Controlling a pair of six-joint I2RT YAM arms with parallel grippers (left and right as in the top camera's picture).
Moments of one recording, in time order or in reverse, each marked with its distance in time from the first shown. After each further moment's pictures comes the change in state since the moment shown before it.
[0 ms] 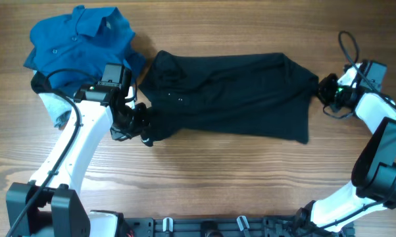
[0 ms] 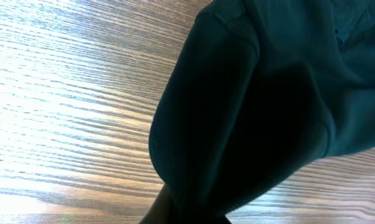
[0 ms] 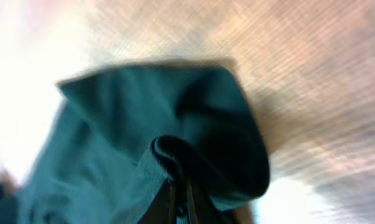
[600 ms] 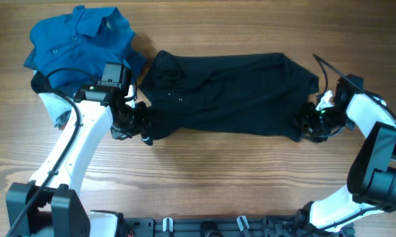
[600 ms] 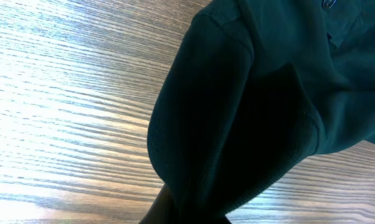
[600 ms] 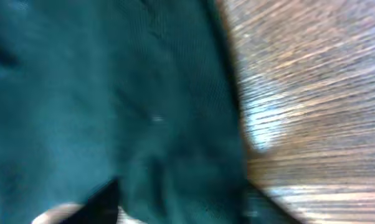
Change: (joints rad) left arm 0.000 0.000 0.000 0.015 0.000 0.000; right arm 0.092 -0.039 -0.056 -0.555 0.077 -0.179
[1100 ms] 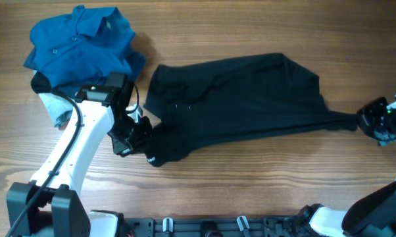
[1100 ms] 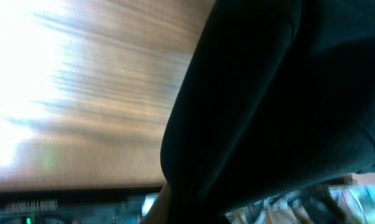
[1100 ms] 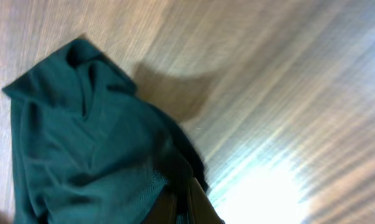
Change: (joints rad) left arm -0.010 0.000 0.001 -0.252 0.147 0.019; right arm -0.363 -0.301 0.185 -0.198 0.157 0.105
